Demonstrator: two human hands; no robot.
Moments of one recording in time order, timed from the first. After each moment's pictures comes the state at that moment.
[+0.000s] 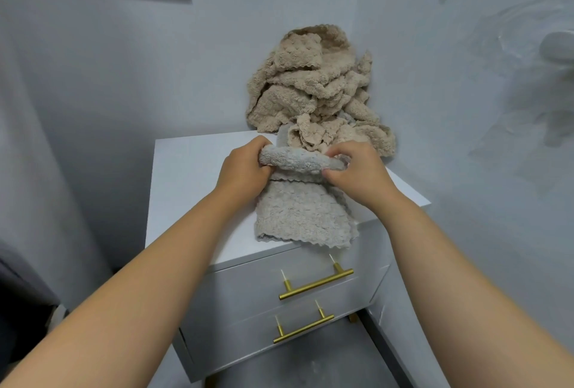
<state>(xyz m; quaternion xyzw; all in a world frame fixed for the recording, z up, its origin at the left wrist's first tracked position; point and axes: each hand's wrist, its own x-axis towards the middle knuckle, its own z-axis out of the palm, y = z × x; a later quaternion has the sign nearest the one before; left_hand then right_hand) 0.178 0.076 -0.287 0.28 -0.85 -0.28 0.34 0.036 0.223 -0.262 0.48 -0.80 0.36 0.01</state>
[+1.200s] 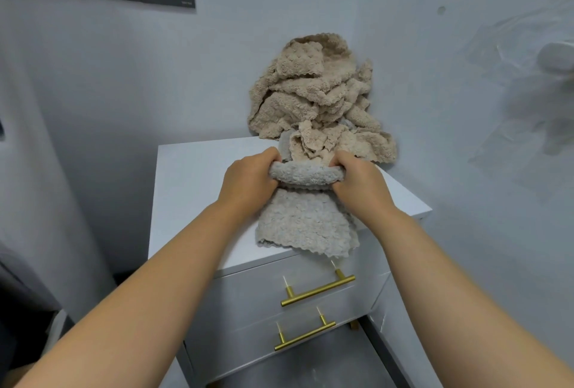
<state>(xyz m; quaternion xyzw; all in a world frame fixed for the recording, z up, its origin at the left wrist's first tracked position) 0.183 0.086 -0.283 0.27 -0.89 -0.17 0.32 0.041 0.225 -0.272 0.48 -0.82 0.31 0.06</state>
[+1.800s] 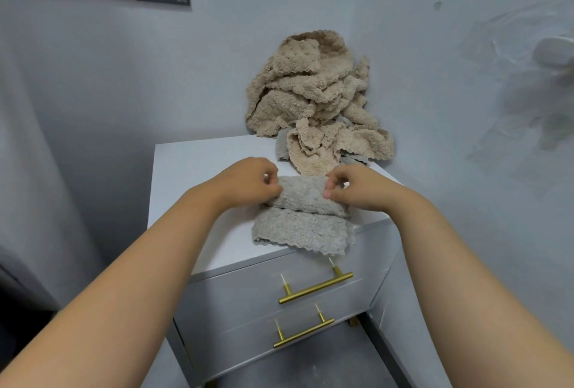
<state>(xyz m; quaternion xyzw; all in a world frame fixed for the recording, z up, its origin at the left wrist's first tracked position) 0.189 0.077 -0.266 0.22 -0.95 -0.21 0.10 0.031 0.237 -0.253 0.50 -0.82 0.21 -0.17</state>
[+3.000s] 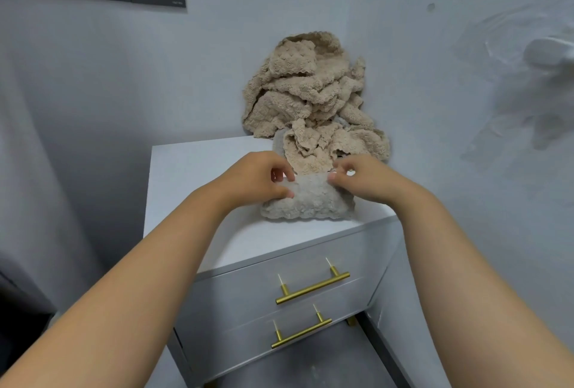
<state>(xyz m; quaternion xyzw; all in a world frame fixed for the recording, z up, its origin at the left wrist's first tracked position) 0.186 0.095 -0.253 0.17 -0.94 -0.24 0.16 0.028 0.243 -0.238 0.47 -0.83 0.26 -0.12</state>
